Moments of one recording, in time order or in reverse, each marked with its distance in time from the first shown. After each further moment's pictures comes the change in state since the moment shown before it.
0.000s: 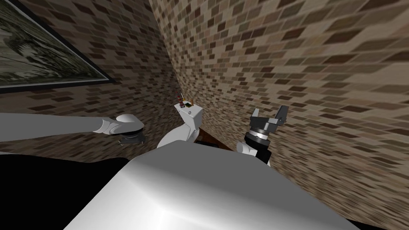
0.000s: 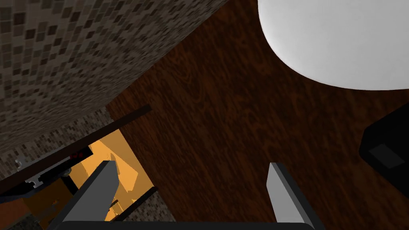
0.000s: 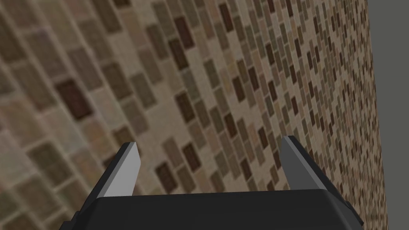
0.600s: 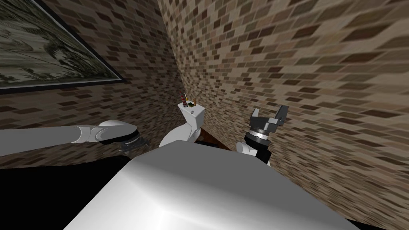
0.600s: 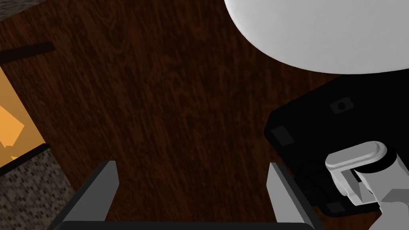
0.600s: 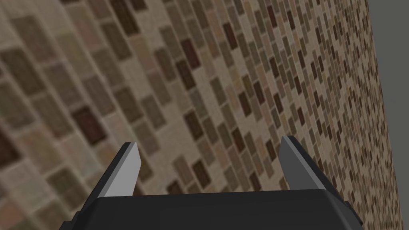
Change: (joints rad) left arm -0.083 -0.185 -0.055 -0.042 0.186 0.070 0.056; right arm 0.000 0.000 0.000 0.000 0.000 0.000 0.000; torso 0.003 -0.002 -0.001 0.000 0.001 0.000
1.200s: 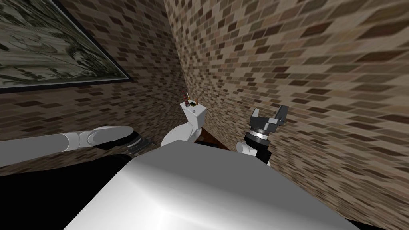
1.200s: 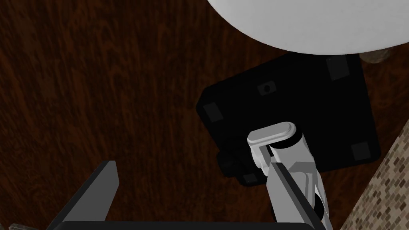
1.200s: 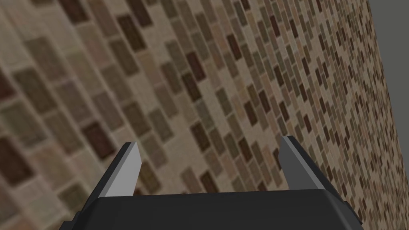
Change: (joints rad) left arm -0.079 -0.127 -0.047 -0.037 0.169 0.055 0.051; right arm 0.000 0.000 0.000 0.000 0.000 0.000 0.000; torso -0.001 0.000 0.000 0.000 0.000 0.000
